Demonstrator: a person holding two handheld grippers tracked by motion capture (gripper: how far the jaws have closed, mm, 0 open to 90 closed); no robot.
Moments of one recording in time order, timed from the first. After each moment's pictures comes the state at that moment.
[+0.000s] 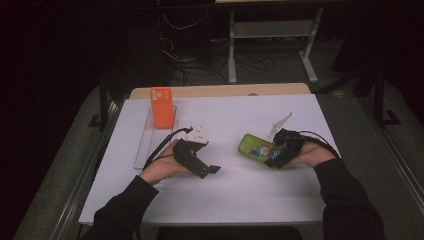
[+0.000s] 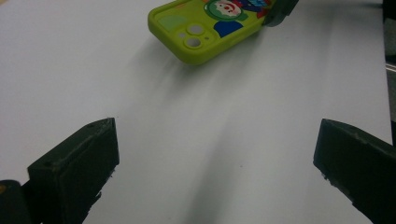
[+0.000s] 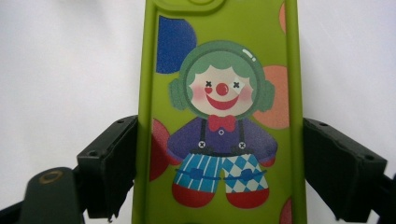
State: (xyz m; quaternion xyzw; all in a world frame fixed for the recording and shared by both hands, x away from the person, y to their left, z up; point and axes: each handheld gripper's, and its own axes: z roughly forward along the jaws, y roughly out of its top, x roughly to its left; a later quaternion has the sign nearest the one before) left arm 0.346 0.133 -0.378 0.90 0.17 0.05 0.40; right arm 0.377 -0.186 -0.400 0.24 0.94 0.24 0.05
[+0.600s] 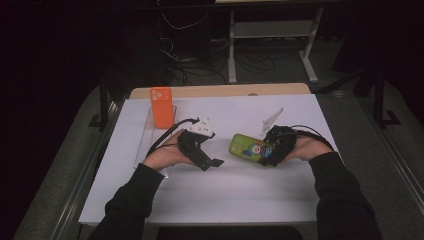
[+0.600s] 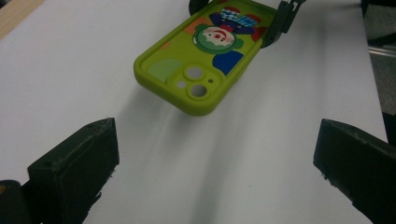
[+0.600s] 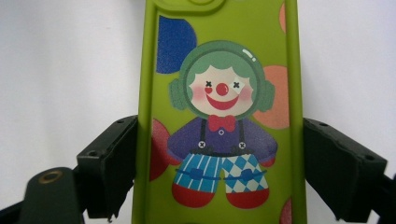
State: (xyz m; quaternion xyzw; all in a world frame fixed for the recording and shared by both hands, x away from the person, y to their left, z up) left arm 0.361 0.121 -0.365 0.90 0.11 0.05 0.41; right arm 0.381 -0.163 -0.383 0.16 0.95 0.25 0.04
